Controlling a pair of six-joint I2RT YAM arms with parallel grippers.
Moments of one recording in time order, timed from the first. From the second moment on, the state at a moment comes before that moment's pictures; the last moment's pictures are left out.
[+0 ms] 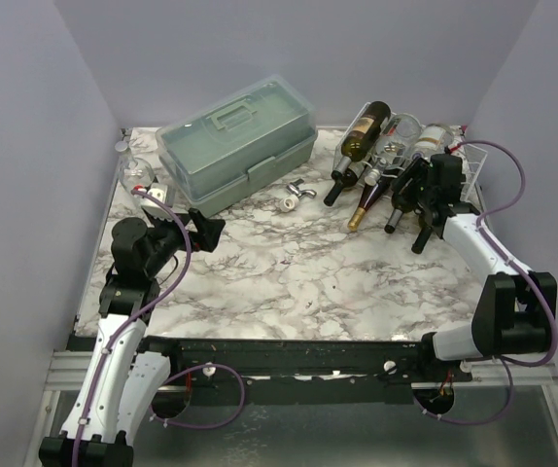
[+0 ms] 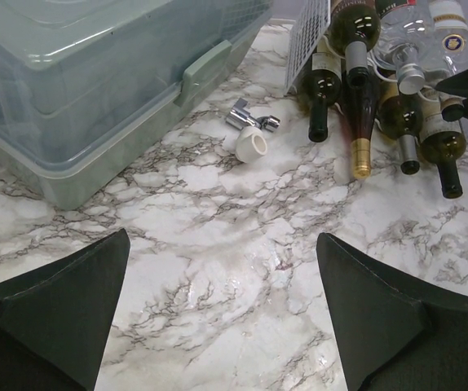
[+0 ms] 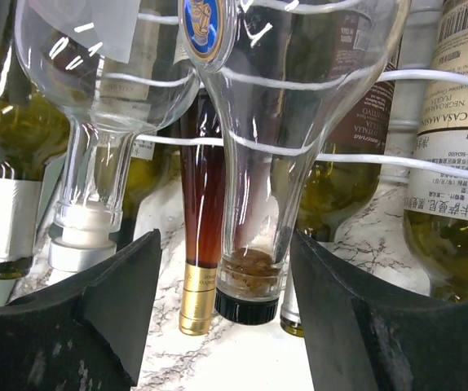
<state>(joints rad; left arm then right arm) -0.11 0.65 0.64 -0.17 0.37 -0.27 0.04 1.41 0.95 -0.08 0.07 0.58</state>
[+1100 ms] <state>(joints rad) -0.11 0.65 0.64 -0.17 0.34 -0.28 0.01 1.55 1.00 -0.02 0.09 0.78</state>
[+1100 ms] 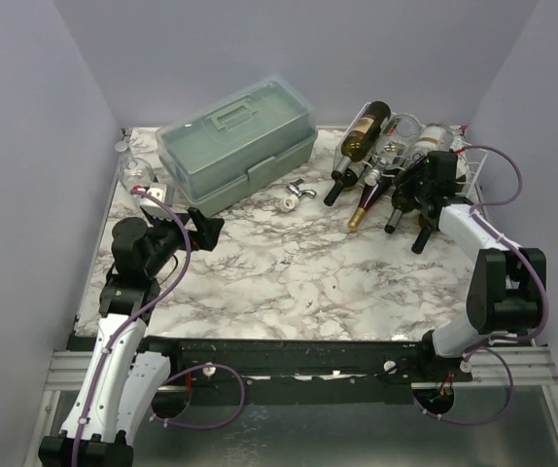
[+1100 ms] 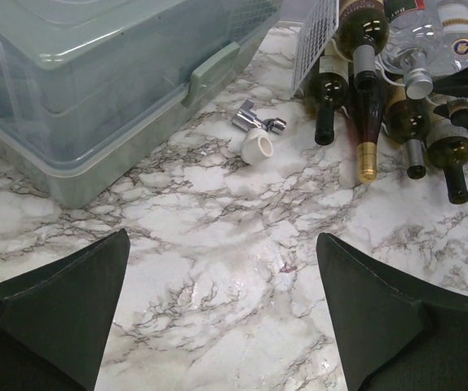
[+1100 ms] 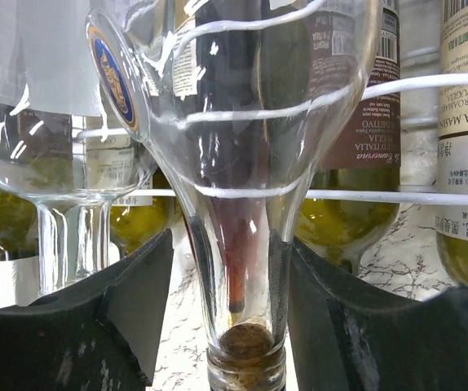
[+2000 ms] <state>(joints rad) -0.11 0.67 0.64 -0.17 0.34 -0.28 -0.02 1.60 1.01 0.01 0.07 0.81</state>
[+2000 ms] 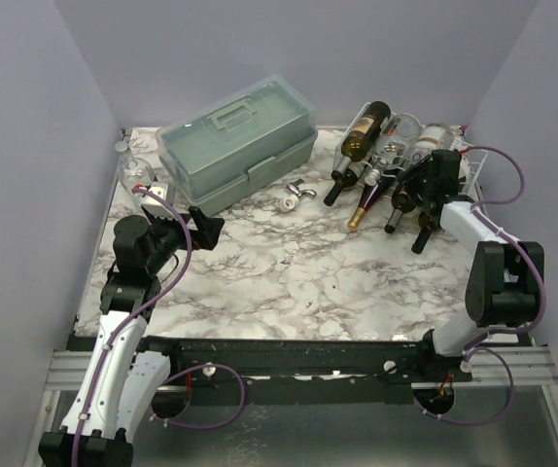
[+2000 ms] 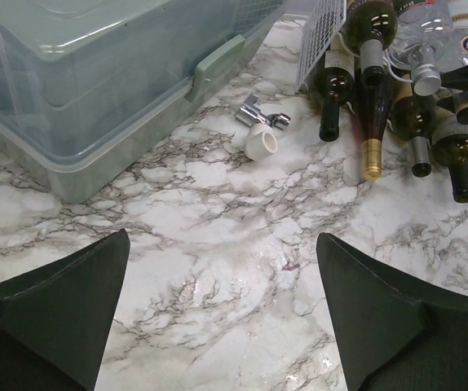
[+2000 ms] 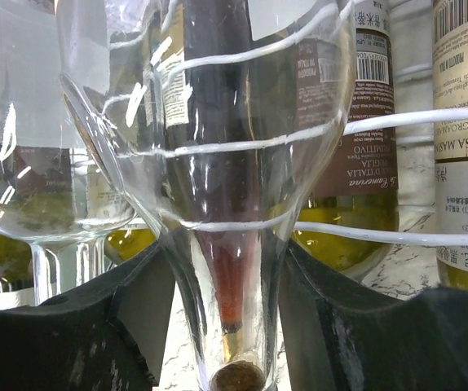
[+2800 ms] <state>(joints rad) -0.11 0.67 0.64 -0.17 0.34 -0.28 -0.03 1.60 1.01 0.01 0.03 0.81</state>
